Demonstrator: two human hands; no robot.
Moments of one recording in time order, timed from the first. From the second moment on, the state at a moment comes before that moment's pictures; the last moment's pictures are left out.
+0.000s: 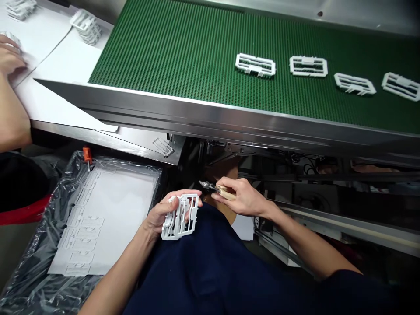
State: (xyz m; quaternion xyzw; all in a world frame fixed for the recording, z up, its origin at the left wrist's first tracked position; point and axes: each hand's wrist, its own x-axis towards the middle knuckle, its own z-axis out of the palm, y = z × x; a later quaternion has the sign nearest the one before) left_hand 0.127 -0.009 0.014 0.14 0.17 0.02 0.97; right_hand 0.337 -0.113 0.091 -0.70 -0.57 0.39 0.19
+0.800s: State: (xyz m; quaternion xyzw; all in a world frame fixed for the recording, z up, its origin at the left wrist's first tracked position) left_hand 0.133 -0.007 0.019 0.10 0.25 -0.01 0.96; right_hand 0.319 -0.101 0.085 -0.72 -0.51 0.36 0.31
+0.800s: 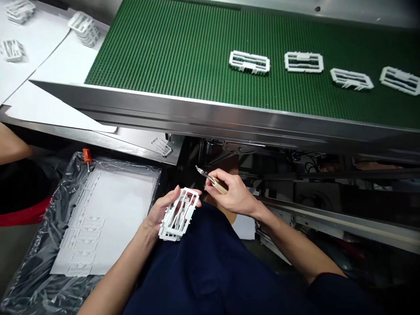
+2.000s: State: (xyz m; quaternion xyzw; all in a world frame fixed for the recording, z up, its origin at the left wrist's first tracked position) left_hand 0.142 -0.004 0.018 0.11 0.31 -0.08 0.94; right_hand 0.321 -0.066 0.087 -0.62 -0.65 0.39 0.18
